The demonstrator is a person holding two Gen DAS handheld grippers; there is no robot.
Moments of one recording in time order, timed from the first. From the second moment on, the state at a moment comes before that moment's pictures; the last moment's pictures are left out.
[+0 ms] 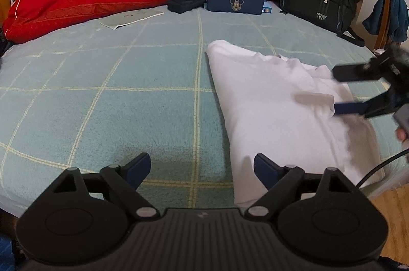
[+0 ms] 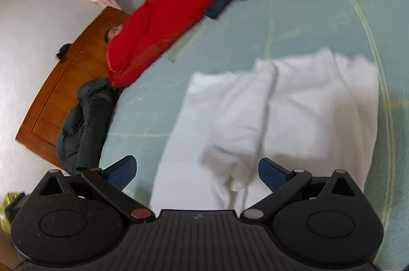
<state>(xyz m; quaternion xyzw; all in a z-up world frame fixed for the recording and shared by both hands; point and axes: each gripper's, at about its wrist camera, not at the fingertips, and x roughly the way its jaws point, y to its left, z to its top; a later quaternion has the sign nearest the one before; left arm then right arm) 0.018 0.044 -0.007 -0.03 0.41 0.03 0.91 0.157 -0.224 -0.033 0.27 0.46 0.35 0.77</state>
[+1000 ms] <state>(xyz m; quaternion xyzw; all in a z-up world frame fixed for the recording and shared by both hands) 0.002 0.044 0.005 -0.09 0.37 -0.05 0.92 0.187 -0.197 -0.056 0.32 0.45 0.37 0.75</state>
